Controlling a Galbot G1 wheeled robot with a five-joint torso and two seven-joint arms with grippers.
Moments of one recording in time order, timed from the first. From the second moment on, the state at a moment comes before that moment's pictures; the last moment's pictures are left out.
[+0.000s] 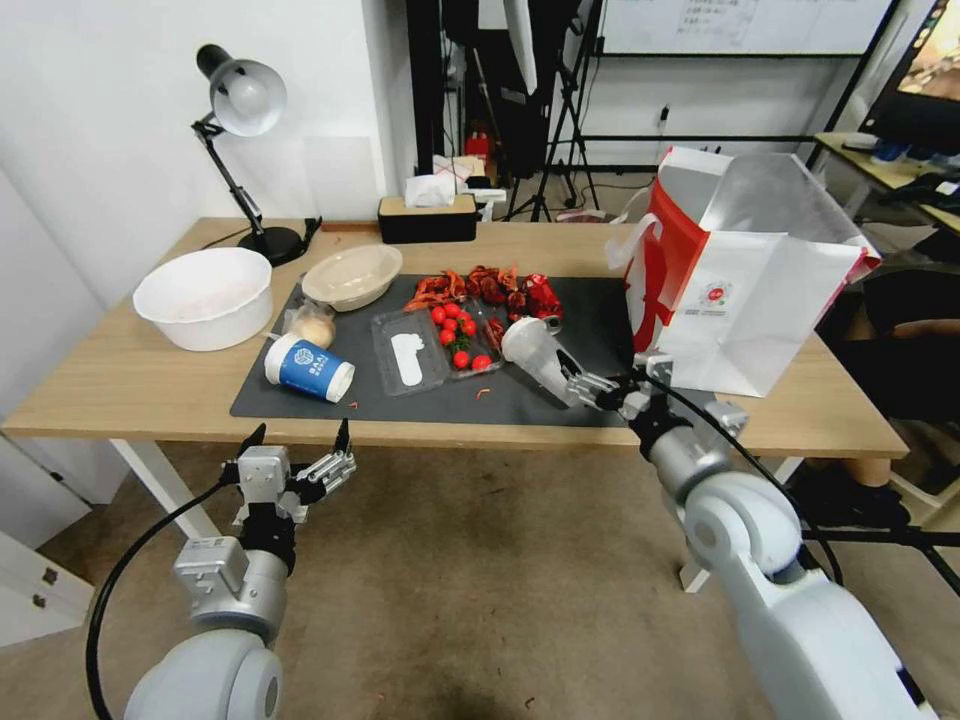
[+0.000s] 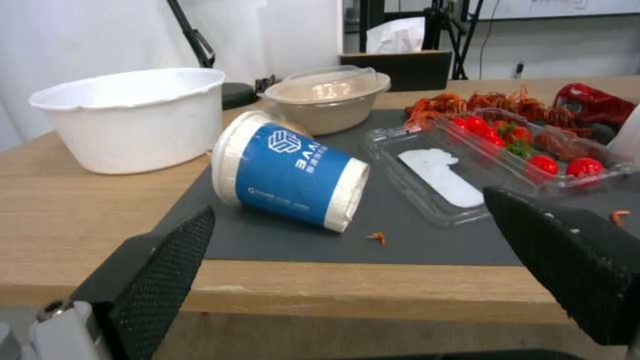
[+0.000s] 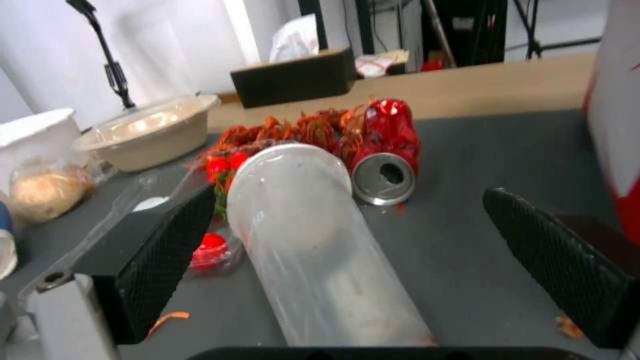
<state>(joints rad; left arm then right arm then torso) 1.68 -1.59 -0.61 -2.33 -0.06 0.25 0.03 -1.10 1.14 0.33 1.97 0.65 -0.36 0.05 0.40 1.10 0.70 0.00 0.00</state>
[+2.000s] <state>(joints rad) 1.69 -1.61 -0.61 -2.31 -0.03 0.20 0.03 -0.93 1.05 0.45 2.16 0.98 -0.28 0.07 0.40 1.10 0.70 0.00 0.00</state>
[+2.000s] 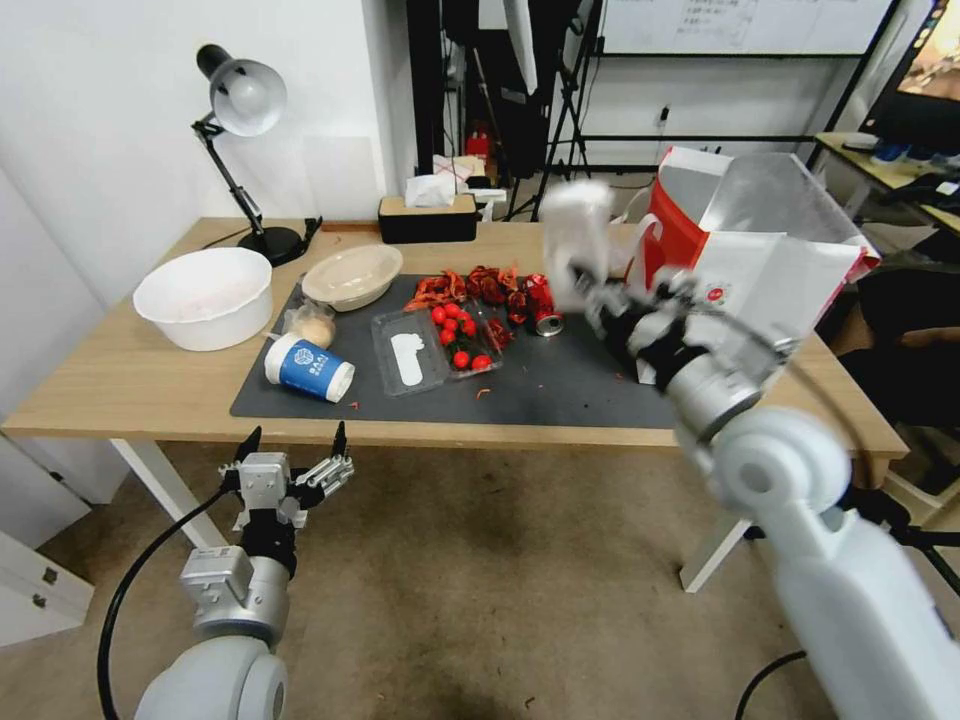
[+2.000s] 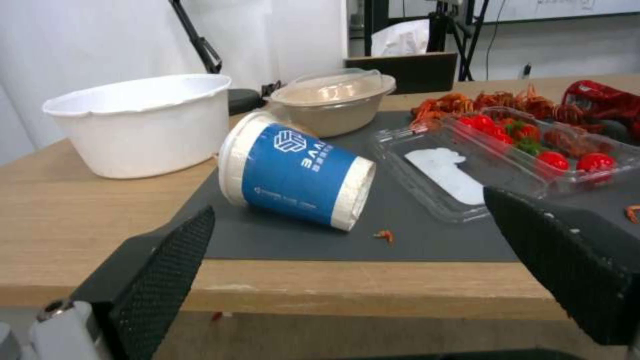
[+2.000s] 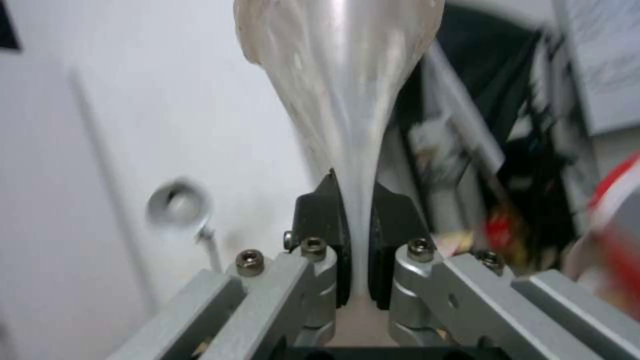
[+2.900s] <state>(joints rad) 1.71 -1.61 -0.61 -2.32 -0.01 0.16 0.03 -0.68 0.98 0.48 1.92 0.94 -0.43 0.59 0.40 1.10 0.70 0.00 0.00</state>
